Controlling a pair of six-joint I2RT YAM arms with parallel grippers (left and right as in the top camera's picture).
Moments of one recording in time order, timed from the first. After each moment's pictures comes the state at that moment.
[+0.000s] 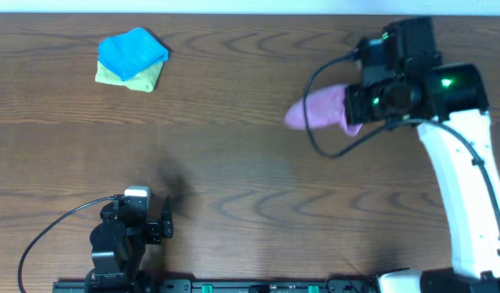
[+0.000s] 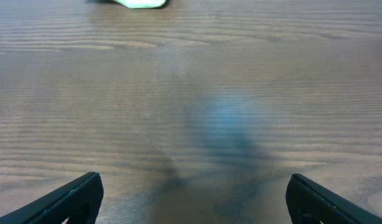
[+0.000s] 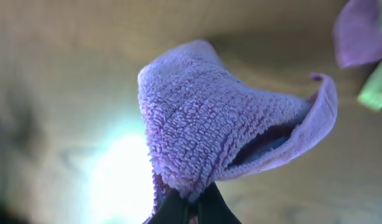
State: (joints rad) left arm 0.03 0.01 0.16 -0.70 0.10 0.07; right arm 0.21 1.55 1.72 -1.34 -0.14 0.01
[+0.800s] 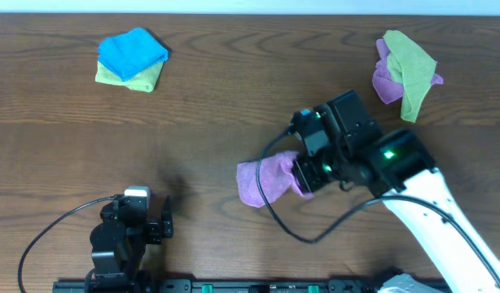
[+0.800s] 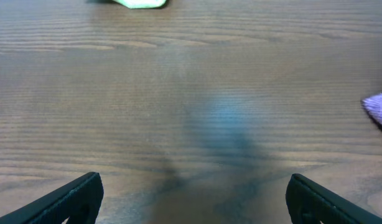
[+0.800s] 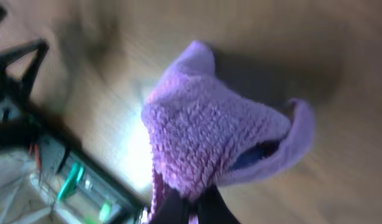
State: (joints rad) left arm 0.03 0.01 0.16 -0.70 0.10 0.07; right arm 0.53 1.33 1.29 -1.10 -0.29 0.08
